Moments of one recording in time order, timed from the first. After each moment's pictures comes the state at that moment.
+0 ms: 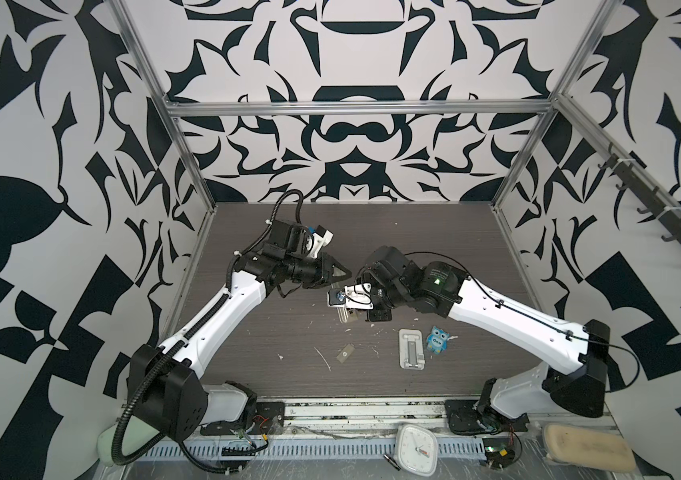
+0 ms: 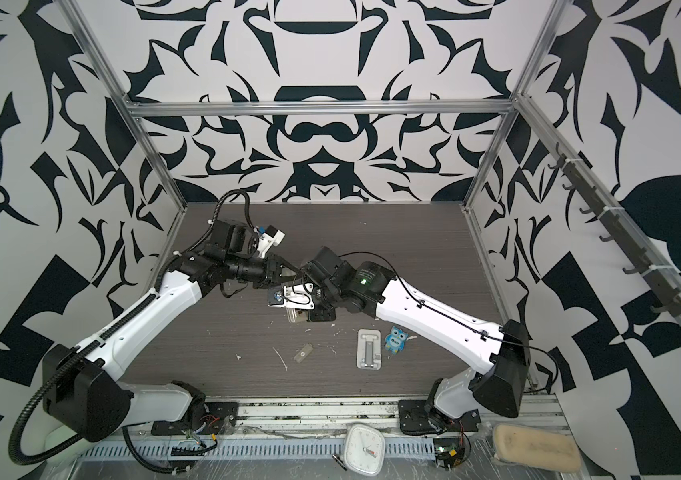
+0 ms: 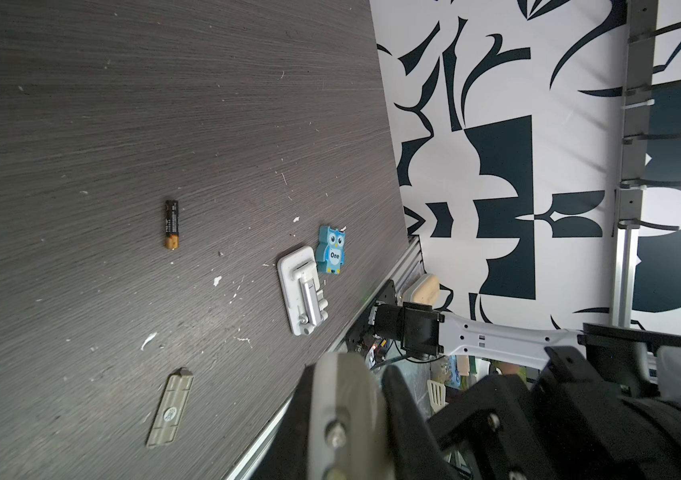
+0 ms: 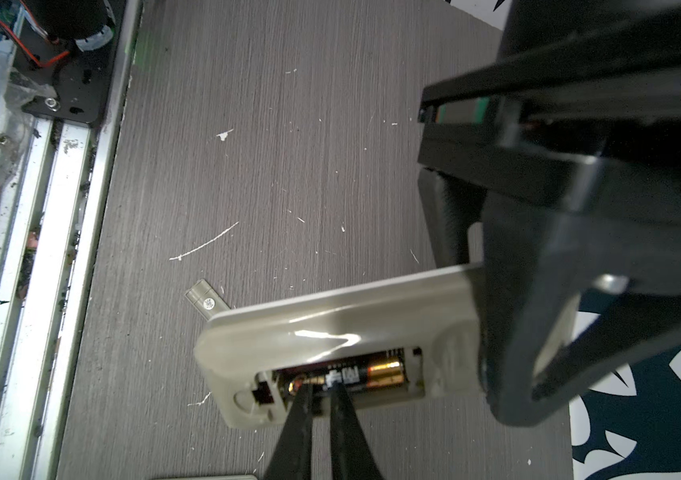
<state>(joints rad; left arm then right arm) -0.47 1.34 1.15 -0.58 0.81 -0.62 0.99 1.45 1.42 -0.84 -0.12 -0.71</state>
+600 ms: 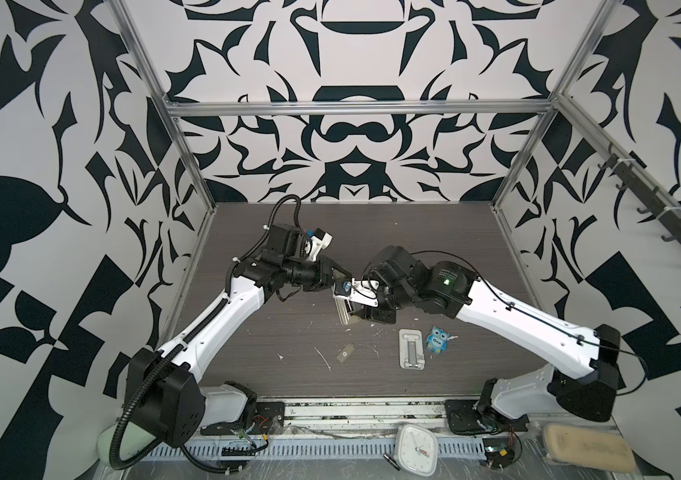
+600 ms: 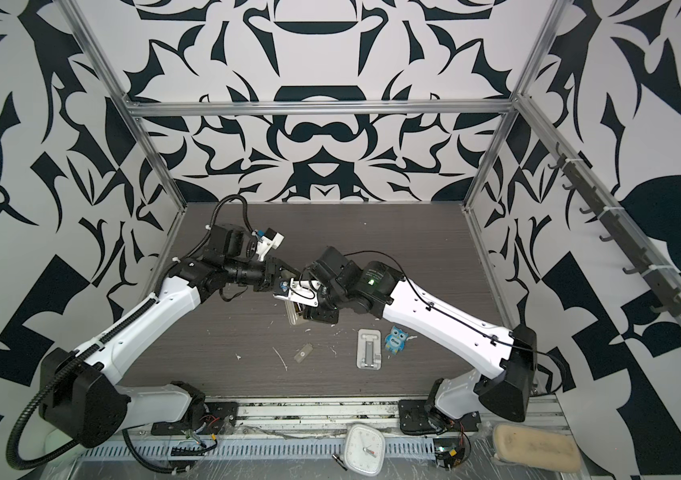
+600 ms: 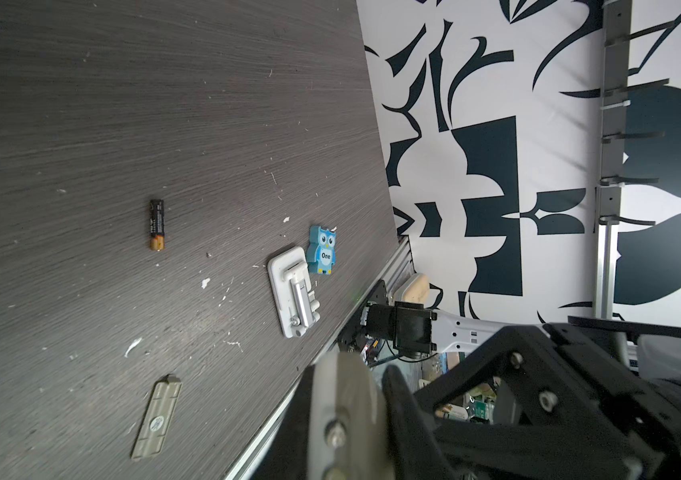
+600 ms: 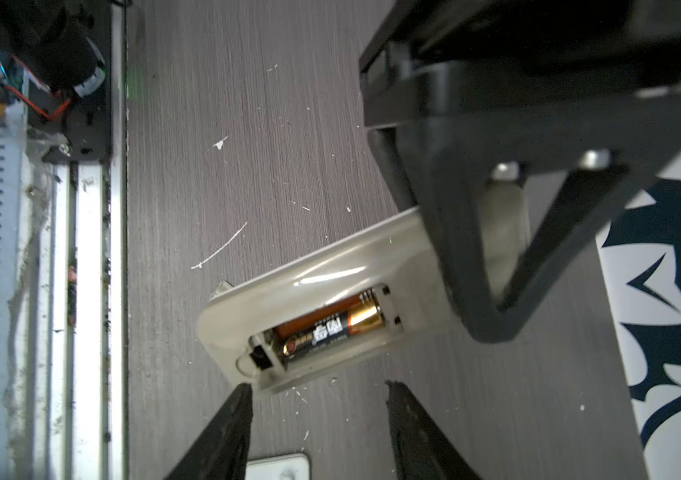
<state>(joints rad) -0.45 1.31 1.08 -0.48 0.85 -0.65 0.97 1.40 1.44 -0.91 -0.11 -0.46</state>
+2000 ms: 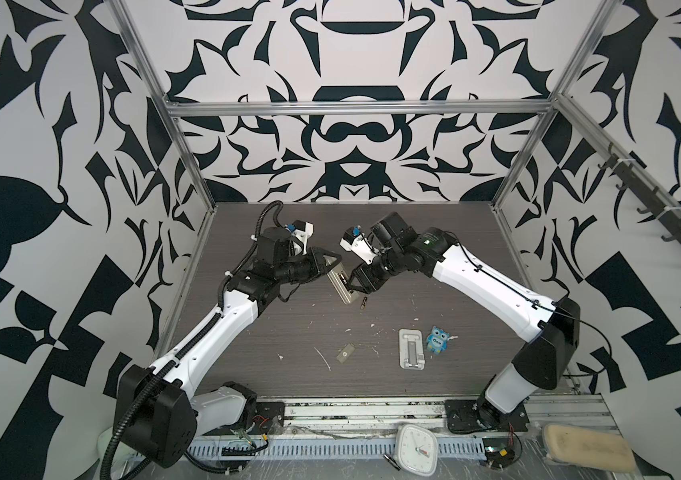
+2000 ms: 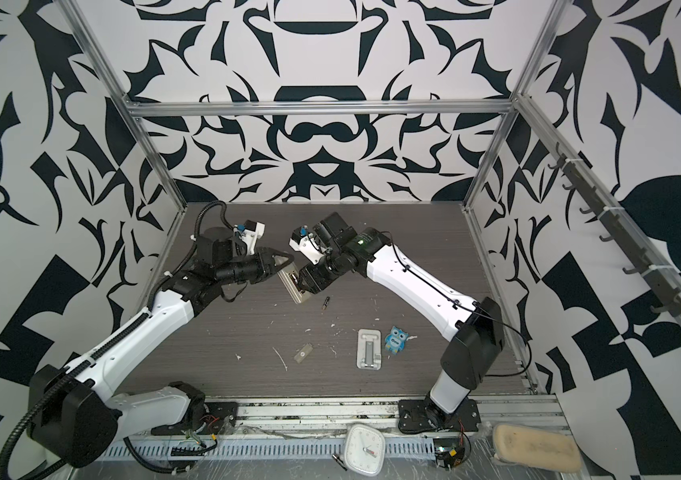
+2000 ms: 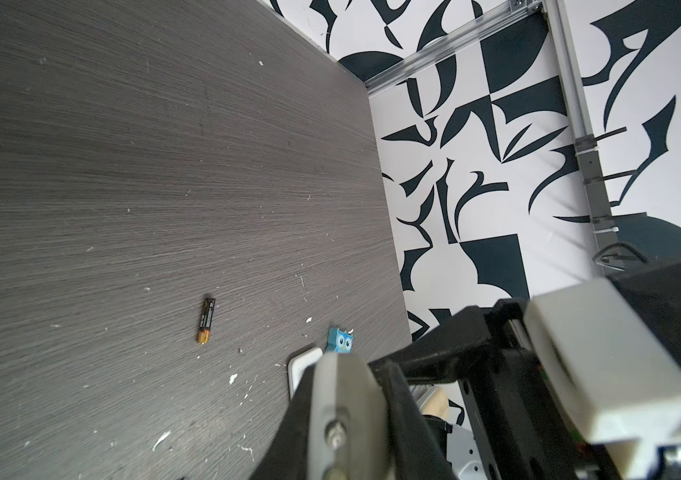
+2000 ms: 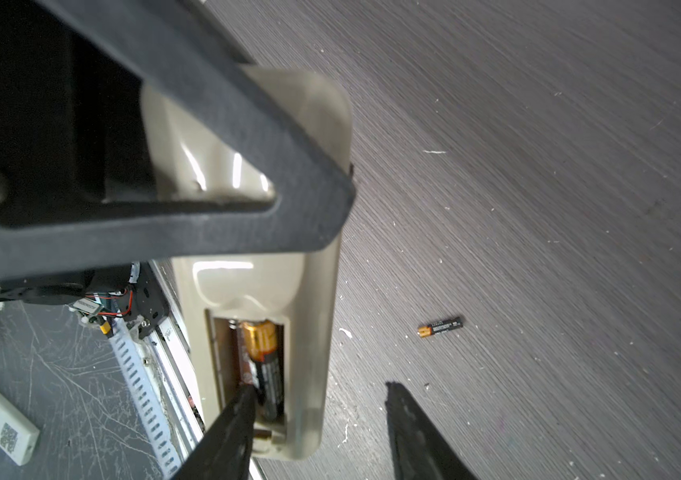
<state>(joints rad) -0.44 1.22 0.95 -0.19 0.58 -0.85 0.76 1.65 1.62 -0.93 -0.36 0.05</state>
